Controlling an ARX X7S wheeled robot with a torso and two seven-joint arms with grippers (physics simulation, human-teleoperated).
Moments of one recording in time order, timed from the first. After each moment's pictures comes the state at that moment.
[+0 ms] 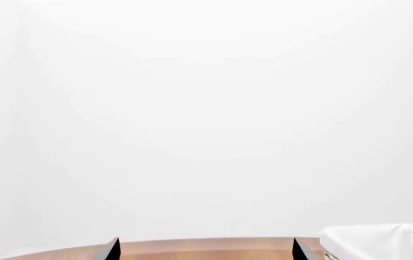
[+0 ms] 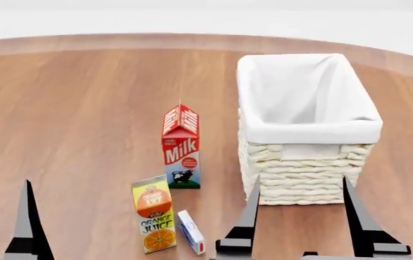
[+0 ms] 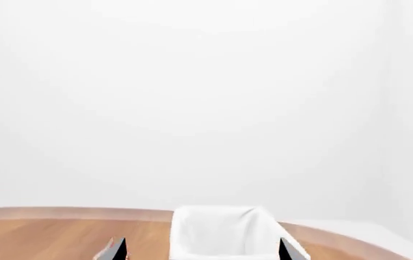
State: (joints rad) left arm 0.07 -0.18 0.12 0.69 -0.05 -0.19 -0.22; right arm 0.03 0.16 -0.13 -0.78 0.06 0.48 0.22
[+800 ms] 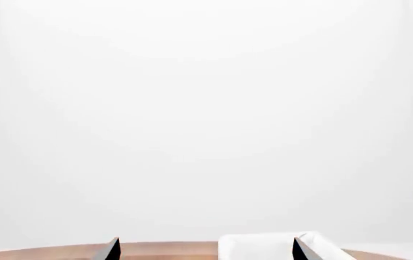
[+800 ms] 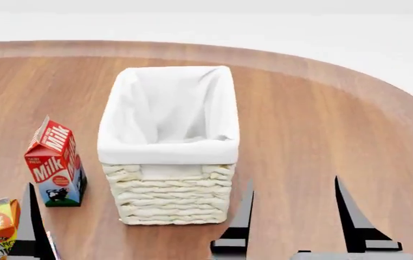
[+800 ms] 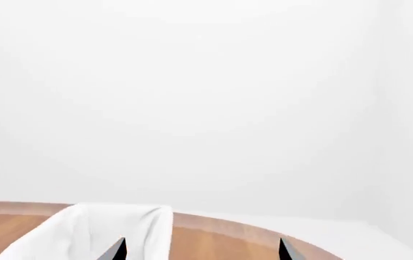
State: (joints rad) left arm 0.08 -0.20 0.14 0.67 -0.07 -0.15 -0.25; right arm 0.04 0.19 -0.15 -0.77 0.09 0.49 0.24
